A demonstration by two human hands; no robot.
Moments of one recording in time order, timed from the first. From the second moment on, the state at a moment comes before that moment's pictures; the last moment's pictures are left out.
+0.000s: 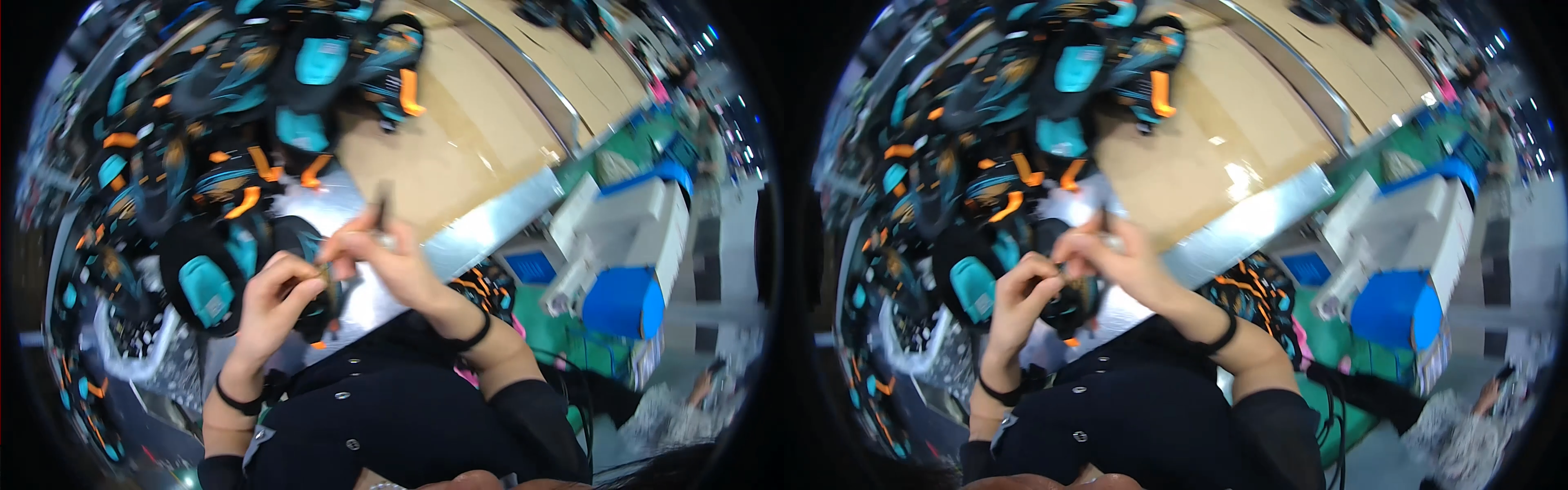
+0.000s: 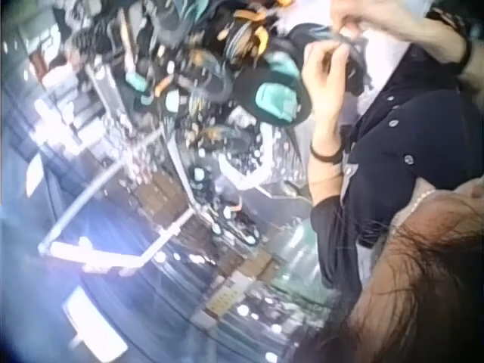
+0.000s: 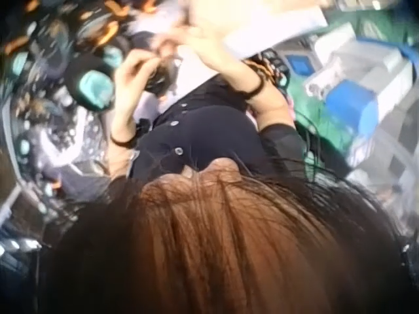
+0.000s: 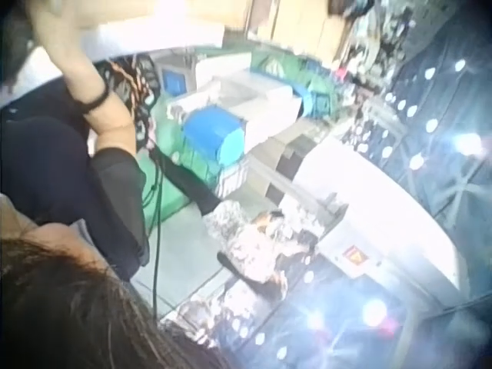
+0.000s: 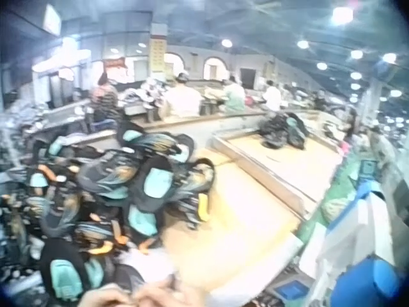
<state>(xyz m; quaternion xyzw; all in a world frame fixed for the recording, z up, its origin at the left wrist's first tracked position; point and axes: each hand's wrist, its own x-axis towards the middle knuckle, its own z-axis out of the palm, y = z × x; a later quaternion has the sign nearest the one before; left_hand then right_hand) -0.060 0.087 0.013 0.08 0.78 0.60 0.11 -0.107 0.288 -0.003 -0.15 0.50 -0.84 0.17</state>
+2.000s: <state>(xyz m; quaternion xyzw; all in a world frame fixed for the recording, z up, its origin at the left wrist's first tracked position) -0.027 0.042 -0.002 -0.04 0.38 0.89 0.26 -0.125 0.276 -0.007 -0.46 0.87 -0.15 -0.11</state>
